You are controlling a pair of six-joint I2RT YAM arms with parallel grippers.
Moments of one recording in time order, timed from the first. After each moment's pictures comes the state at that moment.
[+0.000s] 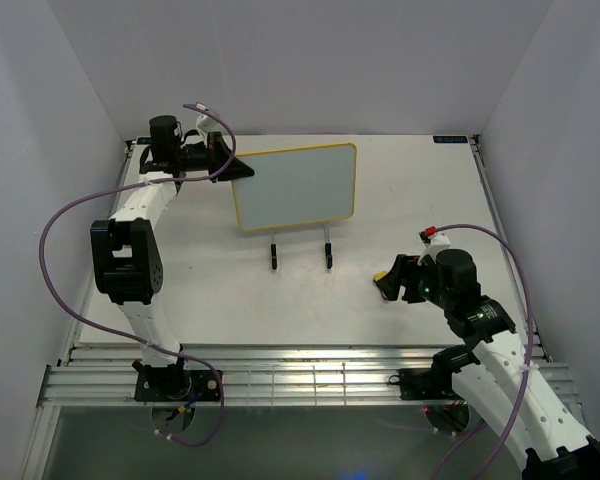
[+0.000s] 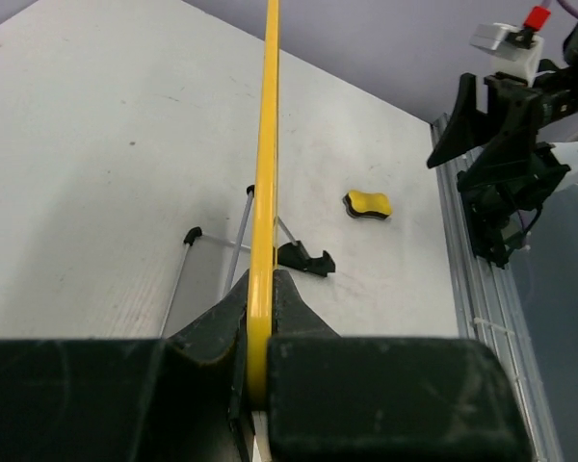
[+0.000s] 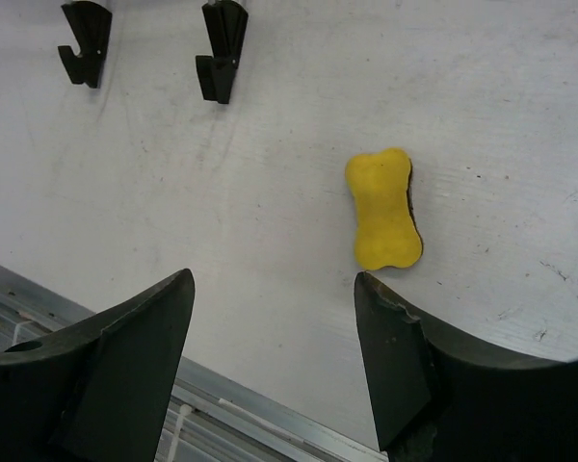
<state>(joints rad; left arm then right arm) -0.02 1.89 1.50 0.07 1.43 -0.05 0.37 0.60 0.50 -0.49 -0.18 0.36</state>
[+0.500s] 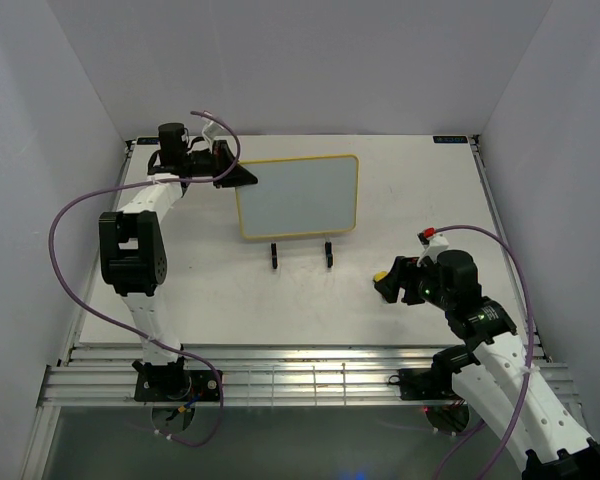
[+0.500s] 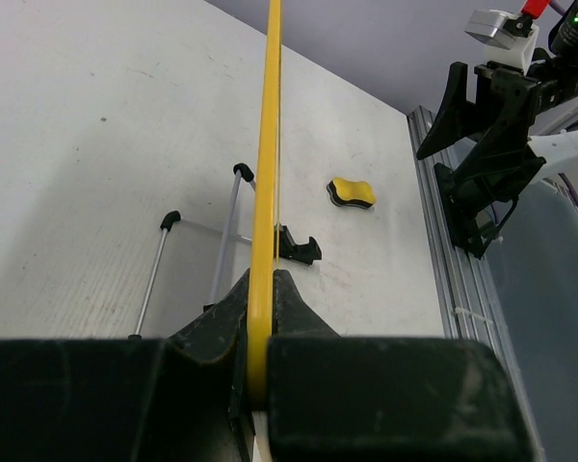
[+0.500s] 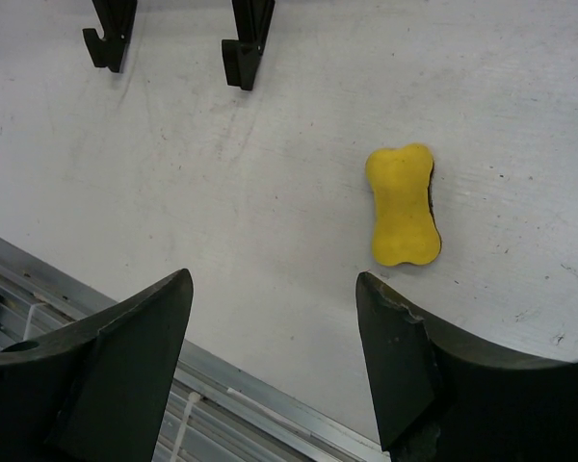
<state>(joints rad) -0.02 1.99 1.53 0.03 1.47 -0.01 0.37 0.57 0.50 -0.50 -0.24 0.36</state>
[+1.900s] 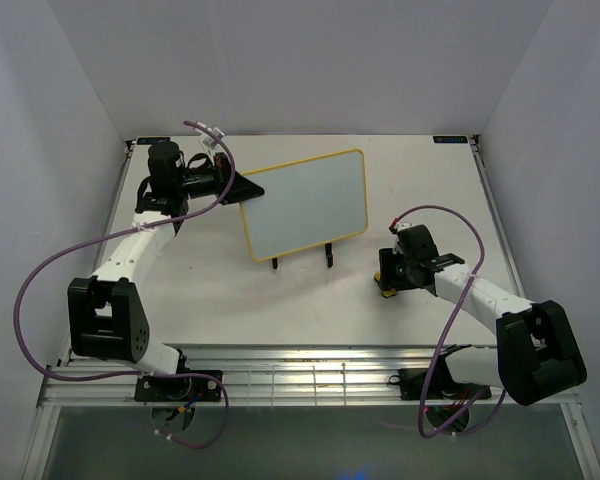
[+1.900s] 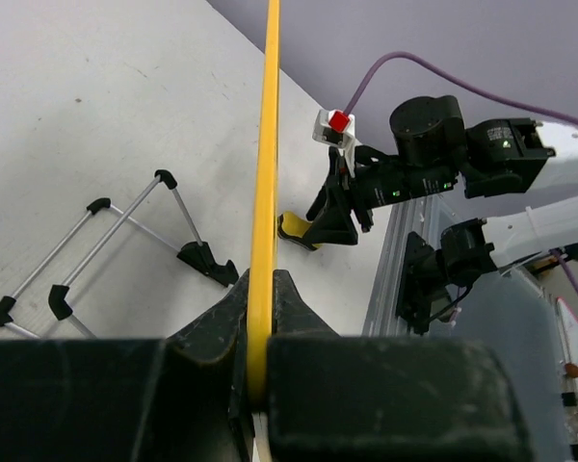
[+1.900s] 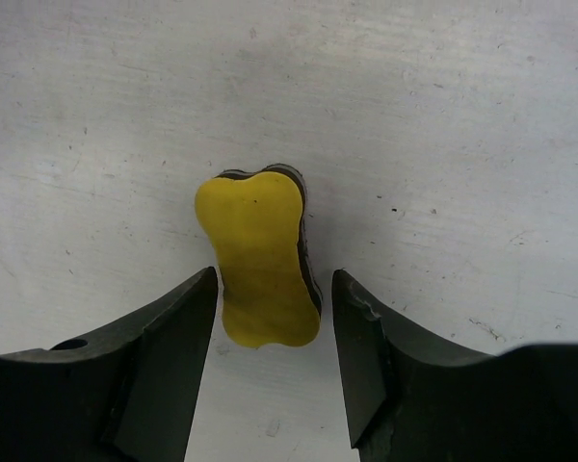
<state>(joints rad) -0.11 1.48 1.13 0.15 1.12 -0.40 0.37 1.26 0.59 -0.35 -0.03 0.21</state>
